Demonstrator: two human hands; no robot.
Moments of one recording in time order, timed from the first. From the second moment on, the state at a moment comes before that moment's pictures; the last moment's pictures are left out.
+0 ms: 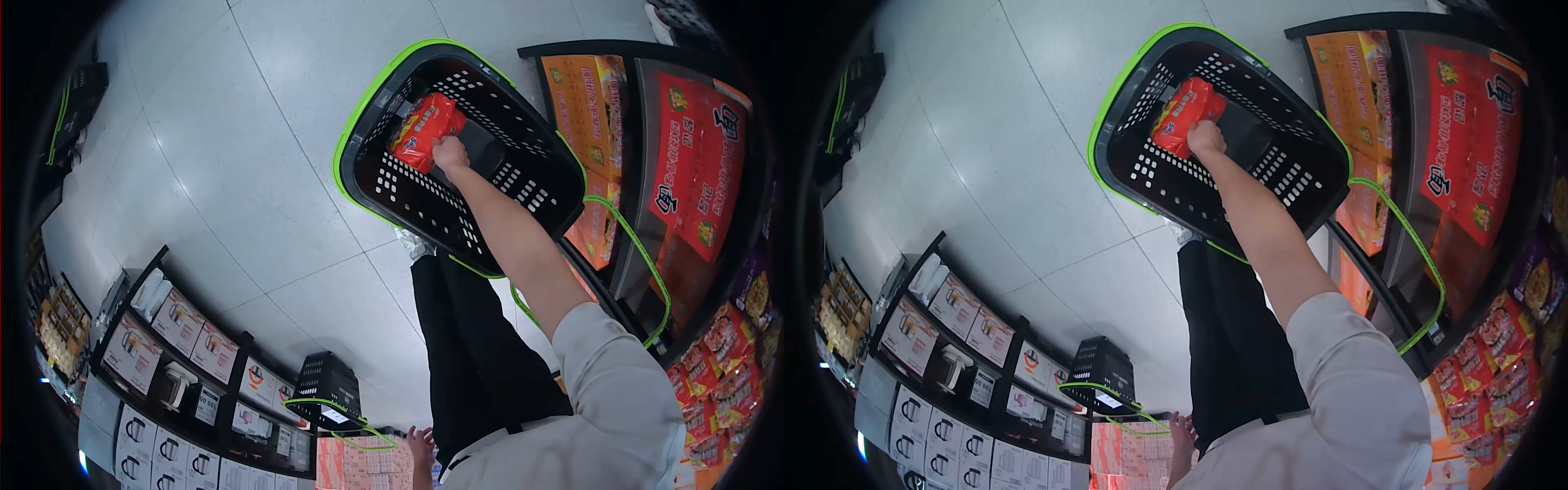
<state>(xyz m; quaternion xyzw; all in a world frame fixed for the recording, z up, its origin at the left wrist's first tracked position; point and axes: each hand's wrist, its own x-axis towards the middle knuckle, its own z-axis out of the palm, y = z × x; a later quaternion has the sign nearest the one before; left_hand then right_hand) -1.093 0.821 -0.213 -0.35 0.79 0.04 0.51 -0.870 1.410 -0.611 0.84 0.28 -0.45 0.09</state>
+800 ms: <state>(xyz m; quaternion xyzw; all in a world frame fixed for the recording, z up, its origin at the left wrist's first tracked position) -1.127 0.799 -0.212 -0.24 0.83 0.07 0.50 -0.853 1.362 -0.660 0.75 0.12 -0.65 -0.08</state>
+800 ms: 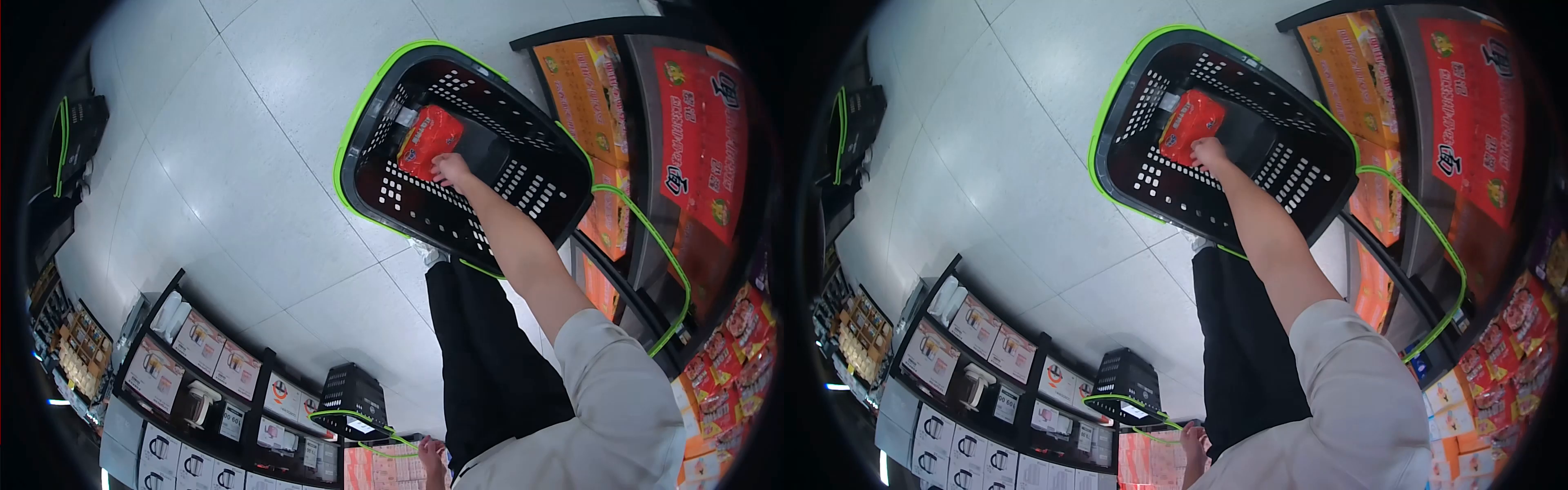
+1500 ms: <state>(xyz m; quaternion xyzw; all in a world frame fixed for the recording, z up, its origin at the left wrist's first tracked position) -1.252 1.005 -0.267 0.10 0.83 0.21 0.51 -0.659 1.204 -0.137 0.80 0.45 -0.32 -0.24</state>
